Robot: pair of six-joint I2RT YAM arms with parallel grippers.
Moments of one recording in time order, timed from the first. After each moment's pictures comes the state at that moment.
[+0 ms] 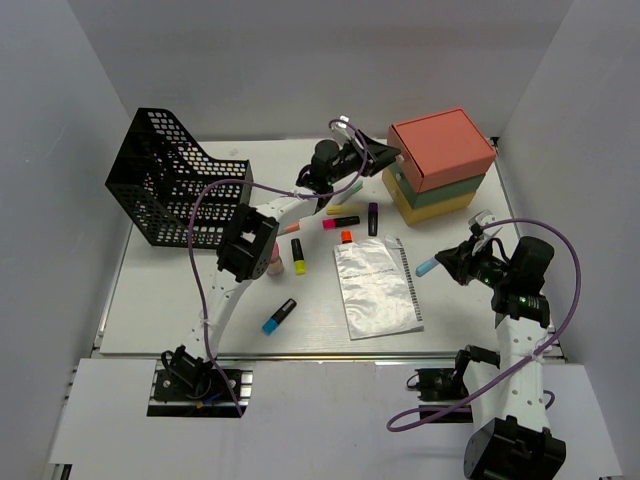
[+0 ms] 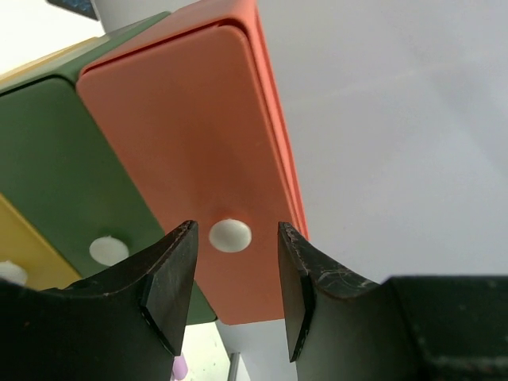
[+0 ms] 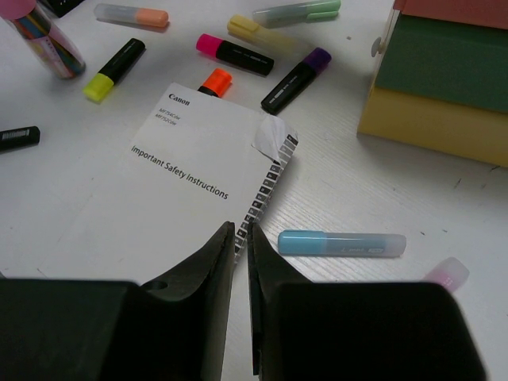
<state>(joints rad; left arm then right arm) -0.59 2.55 2.05 0.62 0.43 -1.32 -0.29 0.69 0.54 -0.34 -0.96 -0.35</state>
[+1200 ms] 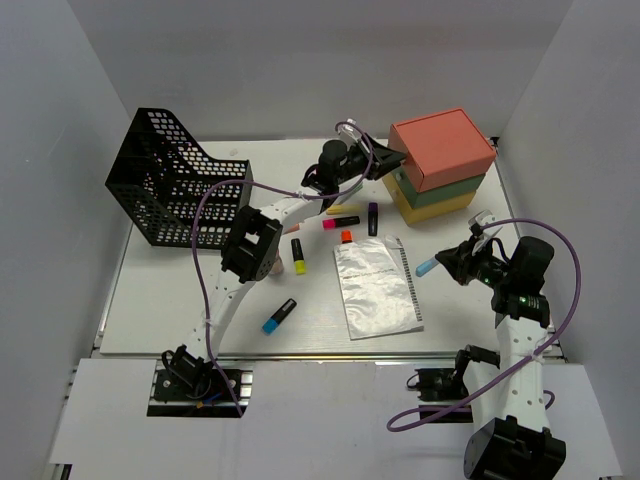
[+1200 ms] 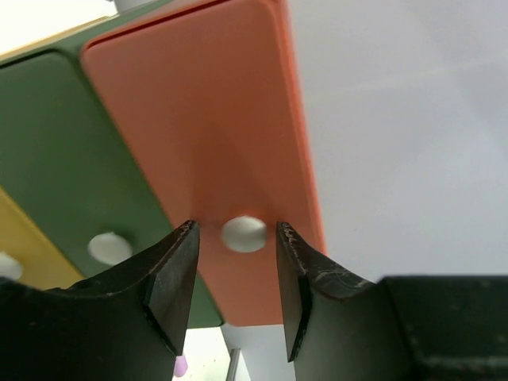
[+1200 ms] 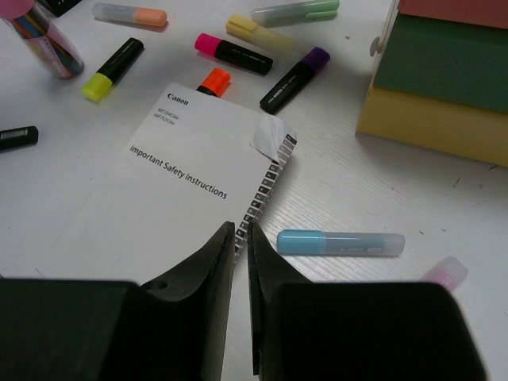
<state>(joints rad) -0.62 2.58 2.12 0.50 0.41 -1.30 -0.29 0.69 0.54 -0.34 -0.96 -0.35</state>
